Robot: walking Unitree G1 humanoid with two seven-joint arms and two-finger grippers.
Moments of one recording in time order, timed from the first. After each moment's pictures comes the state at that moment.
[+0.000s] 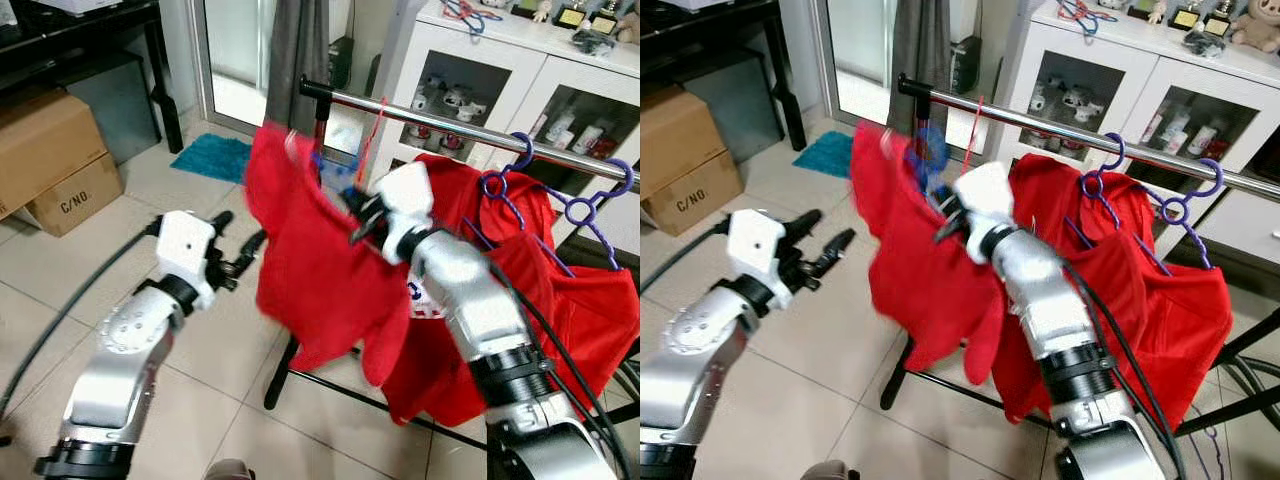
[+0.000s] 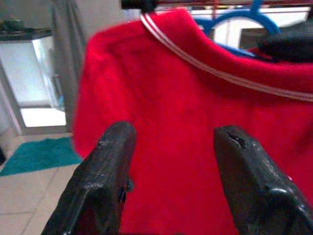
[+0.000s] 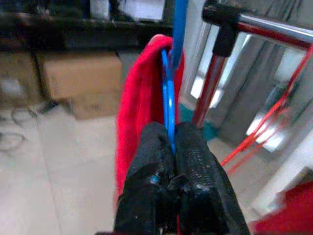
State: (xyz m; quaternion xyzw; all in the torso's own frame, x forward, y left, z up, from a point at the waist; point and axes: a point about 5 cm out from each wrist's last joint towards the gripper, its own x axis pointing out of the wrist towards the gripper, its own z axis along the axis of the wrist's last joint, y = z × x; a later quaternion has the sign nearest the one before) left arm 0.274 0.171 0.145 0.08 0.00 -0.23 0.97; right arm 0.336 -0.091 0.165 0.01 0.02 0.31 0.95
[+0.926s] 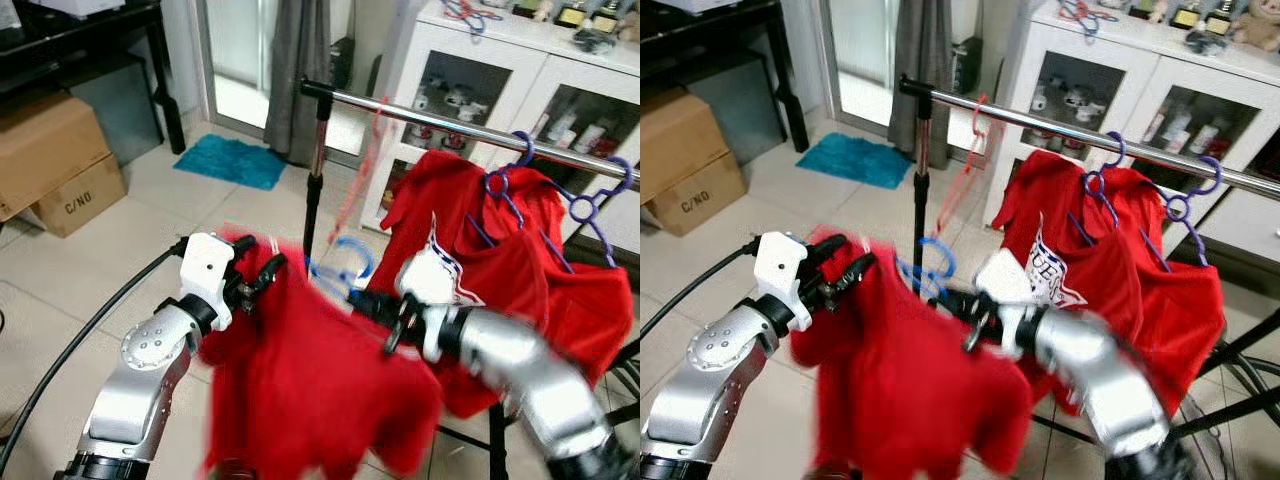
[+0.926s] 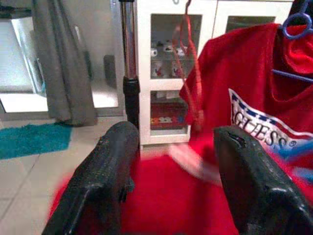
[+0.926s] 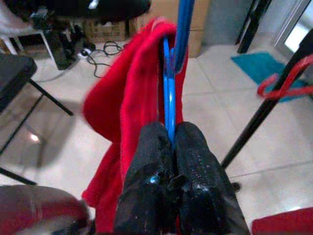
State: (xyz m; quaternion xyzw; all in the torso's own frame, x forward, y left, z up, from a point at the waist) left arm 0.265 0.159 0.125 0.06 0.03 -0.25 0.97; right arm 0.246 -0.114 0.108 -0.06 0.14 0.46 0.87
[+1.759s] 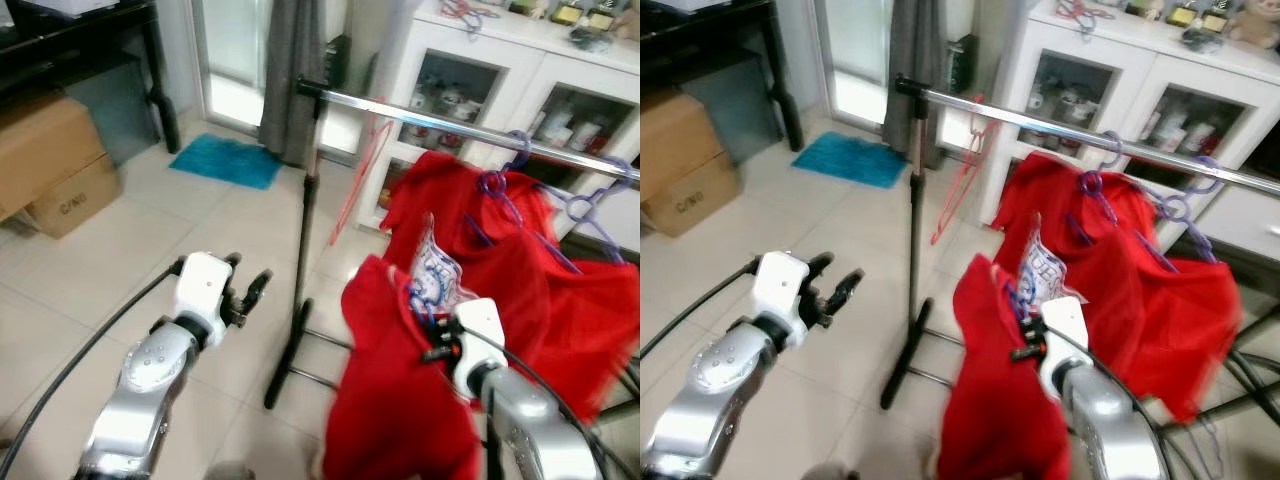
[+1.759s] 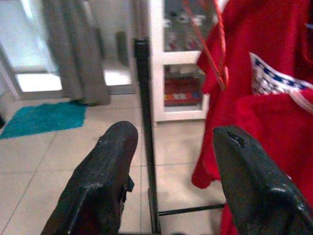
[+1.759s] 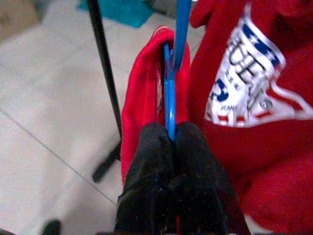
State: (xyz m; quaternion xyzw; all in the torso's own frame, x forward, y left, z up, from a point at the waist) left arm 0.255 0.175 0.094 0.09 0.07 -0.20 0.97; right arm 0.225 -0.168 0.043 0.01 0.24 0.13 0.96
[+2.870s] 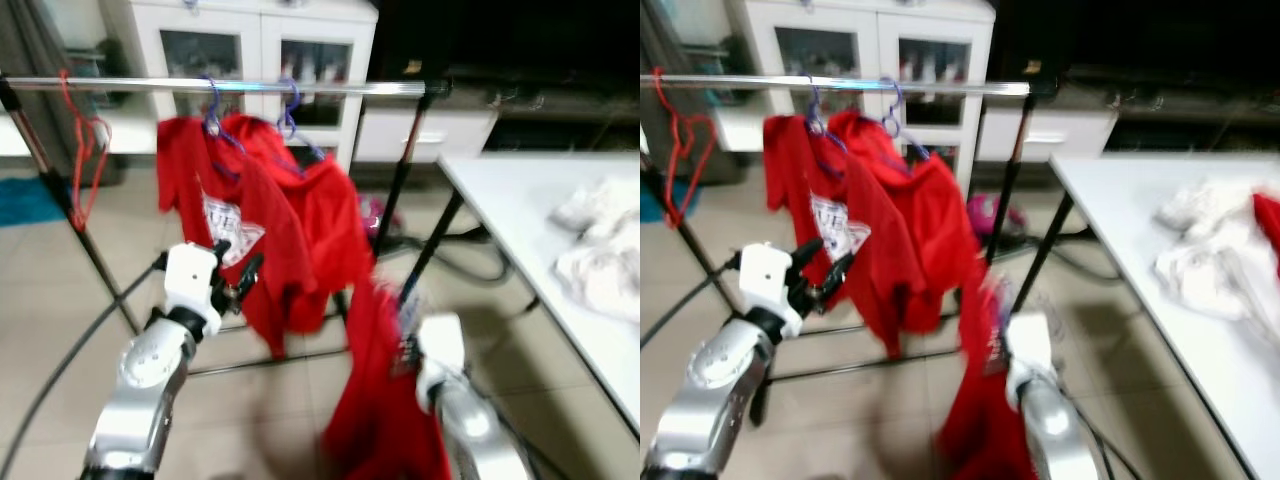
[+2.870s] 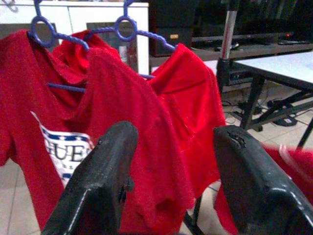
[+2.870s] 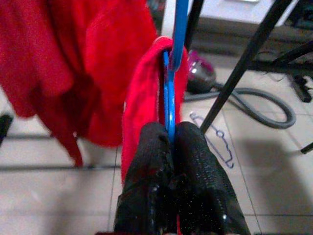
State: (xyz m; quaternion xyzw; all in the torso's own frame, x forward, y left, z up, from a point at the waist) left arm 0.262 0.175 0.109 0.04 0.01 -0.17 0.99; right arm 0.235 -0.131 0.010 -0.03 0.19 0.05 0.98
